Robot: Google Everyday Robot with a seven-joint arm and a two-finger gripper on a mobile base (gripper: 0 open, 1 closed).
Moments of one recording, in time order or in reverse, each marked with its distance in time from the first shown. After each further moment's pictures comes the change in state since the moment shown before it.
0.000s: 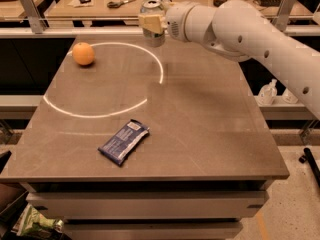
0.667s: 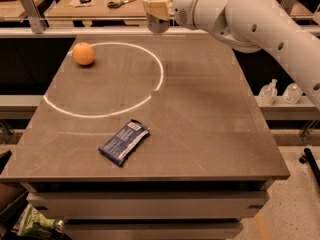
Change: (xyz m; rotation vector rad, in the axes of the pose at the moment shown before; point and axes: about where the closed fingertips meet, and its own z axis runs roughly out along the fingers) arm -0.039 -0.014 -0.017 -0.007 -0.080 -0.070
